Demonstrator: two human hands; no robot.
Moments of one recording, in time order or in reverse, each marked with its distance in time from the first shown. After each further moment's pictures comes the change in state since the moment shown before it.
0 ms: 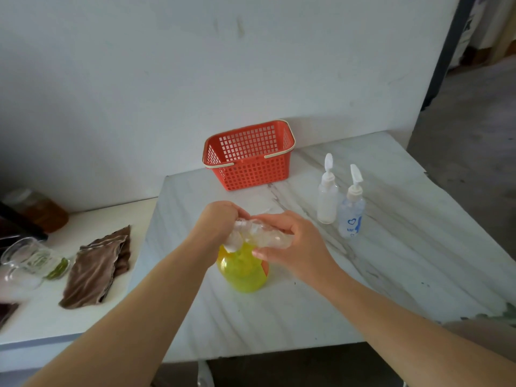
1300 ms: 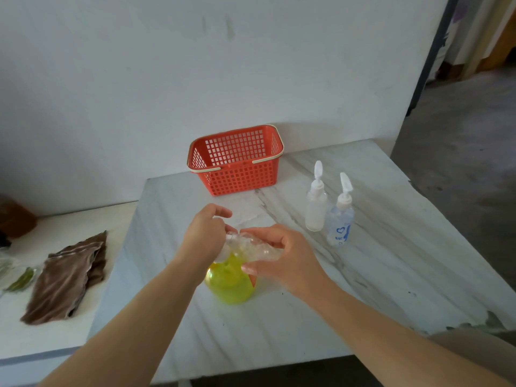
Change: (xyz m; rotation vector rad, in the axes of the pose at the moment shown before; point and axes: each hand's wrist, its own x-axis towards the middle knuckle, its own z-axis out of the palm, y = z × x) left_hand 0.011 -0.017 0.010 -0.172 0.090 -0.006; right_hand 0.001 0.002 0.000 0.091 -0.031 0.119
